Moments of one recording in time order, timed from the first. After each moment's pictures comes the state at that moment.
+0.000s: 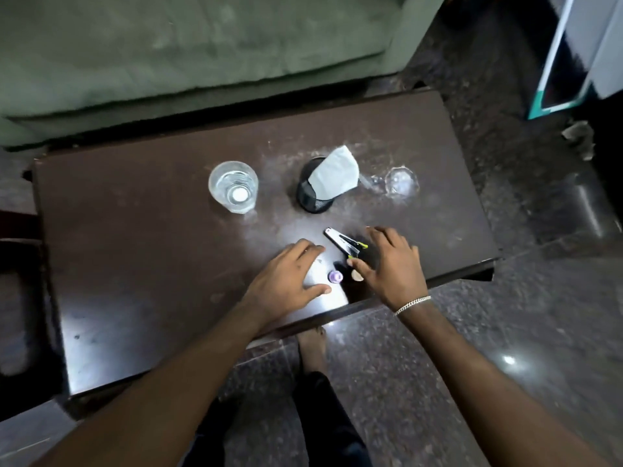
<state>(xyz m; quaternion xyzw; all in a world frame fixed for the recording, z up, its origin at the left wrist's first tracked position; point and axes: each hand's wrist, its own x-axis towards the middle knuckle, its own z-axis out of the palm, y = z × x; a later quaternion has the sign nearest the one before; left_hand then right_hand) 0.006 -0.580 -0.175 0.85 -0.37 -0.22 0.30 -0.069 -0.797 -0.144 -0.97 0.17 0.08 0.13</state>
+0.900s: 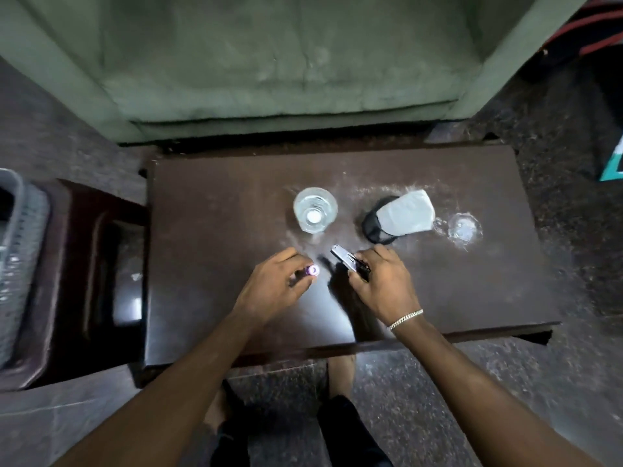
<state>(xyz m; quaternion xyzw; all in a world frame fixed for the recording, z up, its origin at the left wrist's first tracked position) 0.042 -0.470 -0.122 0.90 -0.20 -0.16 0.37 0.001 -0.699 -0.126 -0.97 0.08 0.09 0.23</state>
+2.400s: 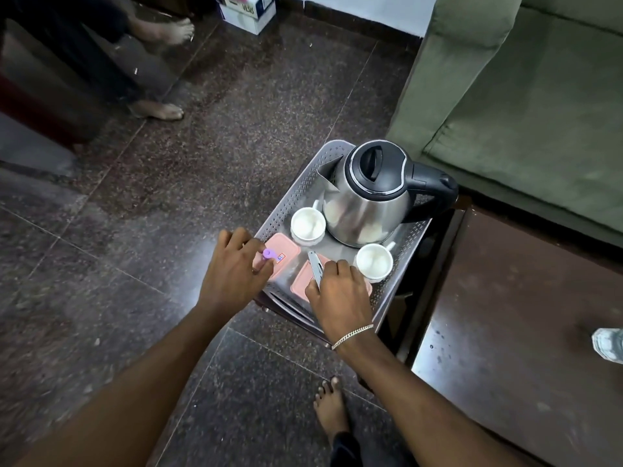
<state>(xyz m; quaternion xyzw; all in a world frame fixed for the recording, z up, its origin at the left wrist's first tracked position) -0.011 0.145 -0.090 0.97 0.13 0.02 0.19 0.033 -0.056 -0.076 -0.97 -0.20 0.10 0.11</state>
